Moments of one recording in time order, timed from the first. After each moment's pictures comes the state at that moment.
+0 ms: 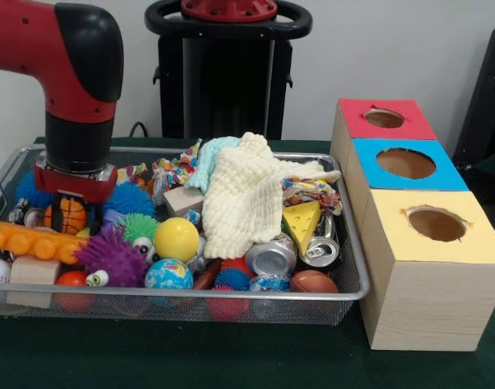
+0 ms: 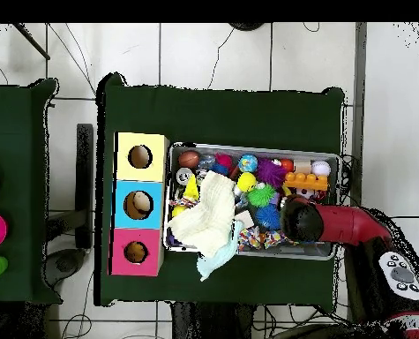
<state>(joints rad) -0.68 -0.44 0.13 1.52 -0.63 0.36 1.80</state>
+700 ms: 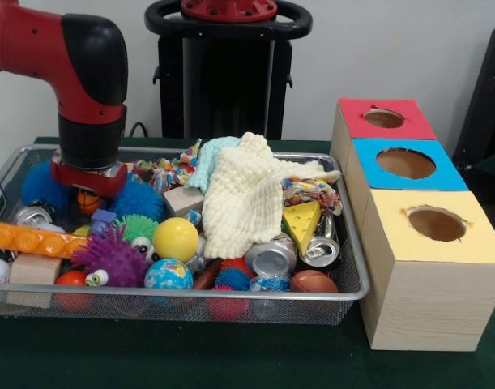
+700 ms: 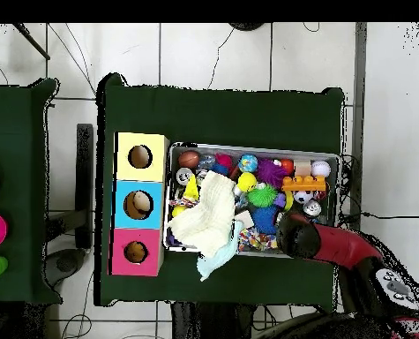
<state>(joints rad) -0.67 -0.40 0.03 1.64 -0.46 0.24 1.80</state>
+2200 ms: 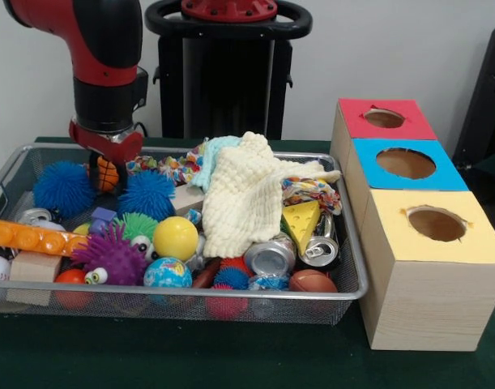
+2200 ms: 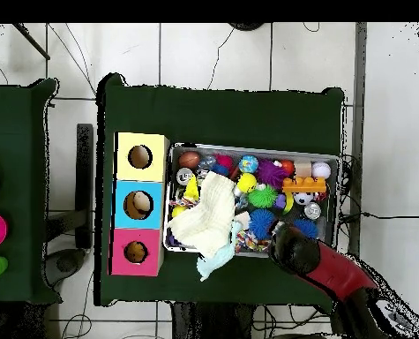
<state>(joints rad) -0.61 -0.49 -0.09 1.83 -0.12 0.15 1.80</state>
